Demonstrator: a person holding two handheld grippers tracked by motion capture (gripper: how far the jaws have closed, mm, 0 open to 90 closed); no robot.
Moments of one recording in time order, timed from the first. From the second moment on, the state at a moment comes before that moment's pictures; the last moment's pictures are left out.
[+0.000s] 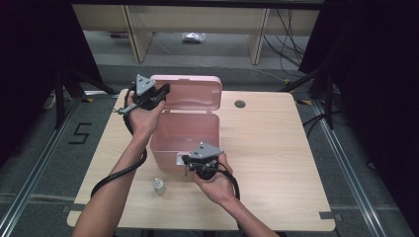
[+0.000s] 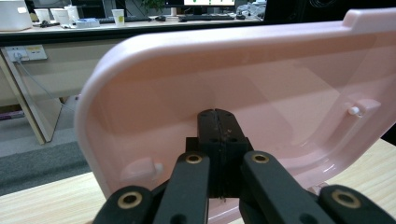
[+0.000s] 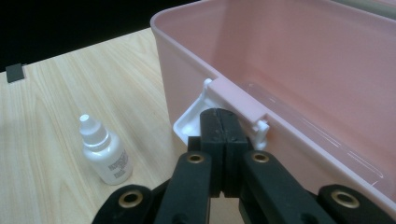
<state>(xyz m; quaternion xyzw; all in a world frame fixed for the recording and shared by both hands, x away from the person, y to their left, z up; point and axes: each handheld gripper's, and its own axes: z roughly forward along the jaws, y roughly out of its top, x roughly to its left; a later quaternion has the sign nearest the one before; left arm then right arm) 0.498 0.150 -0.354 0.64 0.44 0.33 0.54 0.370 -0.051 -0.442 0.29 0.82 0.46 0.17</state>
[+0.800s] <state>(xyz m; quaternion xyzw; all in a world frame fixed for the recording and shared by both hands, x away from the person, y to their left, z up) 0.509 0.147 -0.357 0.64 0.45 0.33 0.52 0.370 -0.050 -0.443 0.29 0.82 0.47 0.17</state>
